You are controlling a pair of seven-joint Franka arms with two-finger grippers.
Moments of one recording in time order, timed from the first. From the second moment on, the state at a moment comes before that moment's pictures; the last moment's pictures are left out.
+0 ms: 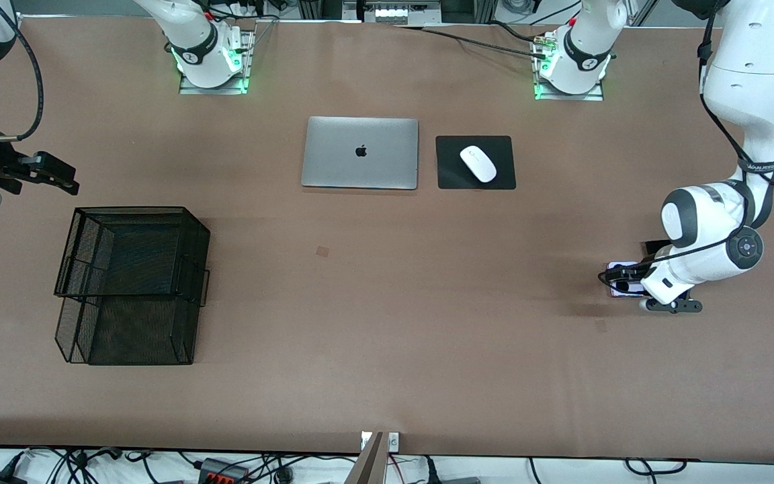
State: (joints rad) left arm 0.15 0.64 -0.03 -1.85 -0.08 2.41 0.19; right arm -0.02 0.05 -0.01 -1.66 -0.03 1.71 -0.03
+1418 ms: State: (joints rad) left arm -0.44 0.76 -0.02 -1.34 -0.45 2.01 -0.70; right arm 0.02 0.07 0.01 -1.66 -0.03 1.71 -0.03
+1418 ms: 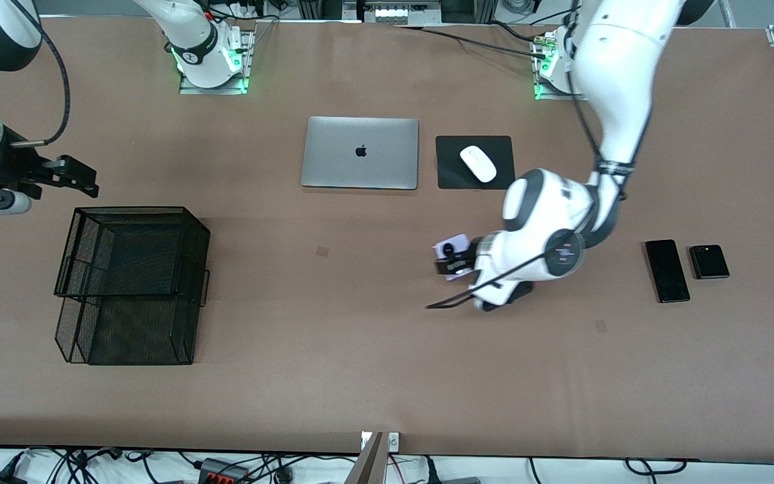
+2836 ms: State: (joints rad) left arm -0.92 1.13 0.24 -1.00 -0.46 2.48 -0.74; right arm 0.15 0.18 0.01 -1.63 -0.03 1.78 -0.03
